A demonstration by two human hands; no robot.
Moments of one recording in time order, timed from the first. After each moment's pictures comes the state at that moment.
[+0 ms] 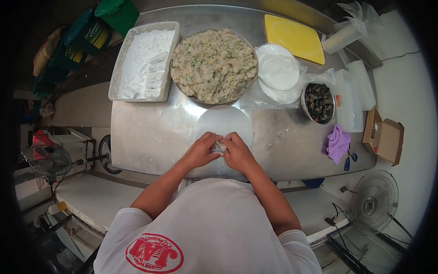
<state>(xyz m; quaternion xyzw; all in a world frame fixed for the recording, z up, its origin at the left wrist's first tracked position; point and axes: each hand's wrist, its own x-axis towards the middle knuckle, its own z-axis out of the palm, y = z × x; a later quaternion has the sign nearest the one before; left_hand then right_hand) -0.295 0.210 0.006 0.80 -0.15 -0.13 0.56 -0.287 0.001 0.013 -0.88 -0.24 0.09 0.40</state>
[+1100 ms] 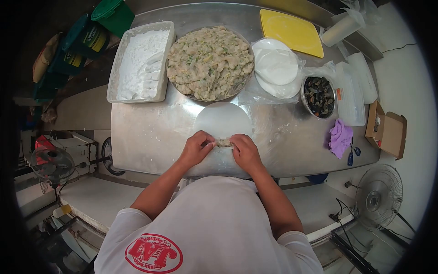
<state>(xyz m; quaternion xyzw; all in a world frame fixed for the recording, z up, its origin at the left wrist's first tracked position) -0.301 0.218 -0.015 0.80 -0.09 -0.08 0.58 -0.298 -0.016 0.011 -0.88 -0.19 -0.03 0.43</state>
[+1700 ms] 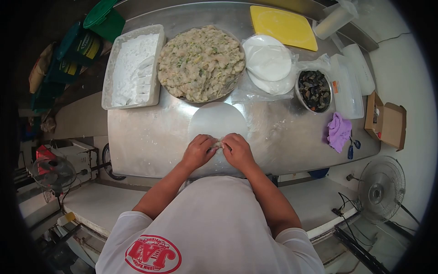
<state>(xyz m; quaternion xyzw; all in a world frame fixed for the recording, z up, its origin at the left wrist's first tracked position) -0.302 0.201 -0.017 0.88 -0.22 0.03 0.42 -0.297 -0.003 0.002 -0.87 -0.17 -0.03 0.46</state>
